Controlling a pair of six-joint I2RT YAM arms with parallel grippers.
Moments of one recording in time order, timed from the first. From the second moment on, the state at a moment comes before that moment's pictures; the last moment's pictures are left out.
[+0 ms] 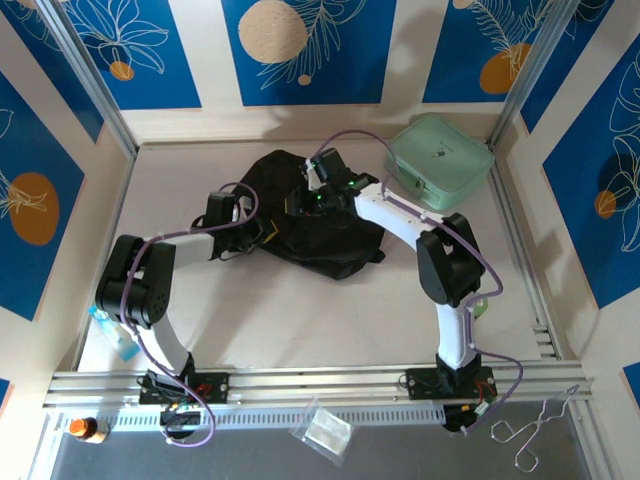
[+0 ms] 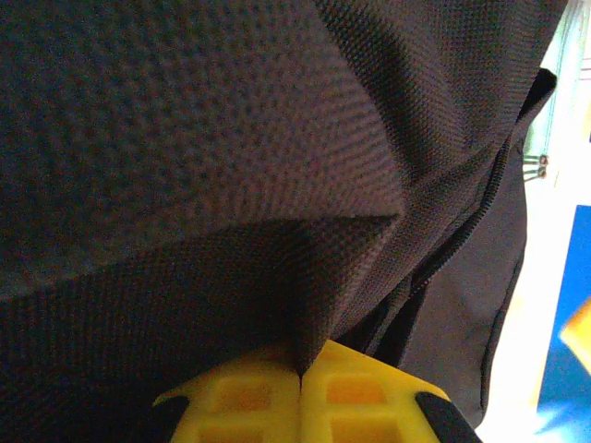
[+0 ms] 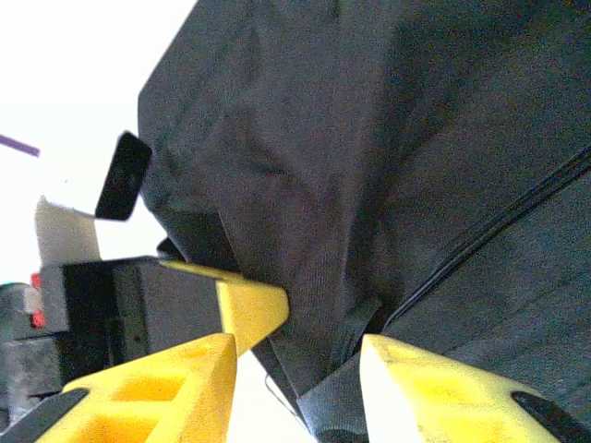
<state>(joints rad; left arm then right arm) -0.25 1.75 0.87 0.14 0.58 -0.94 0.62 2.02 1.64 -0.50 -0.34 0.52</state>
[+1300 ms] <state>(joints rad) -0.25 1.75 0.87 0.17 0.59 -0.94 0.63 2.27 1.86 -0.68 -0.42 0.45</state>
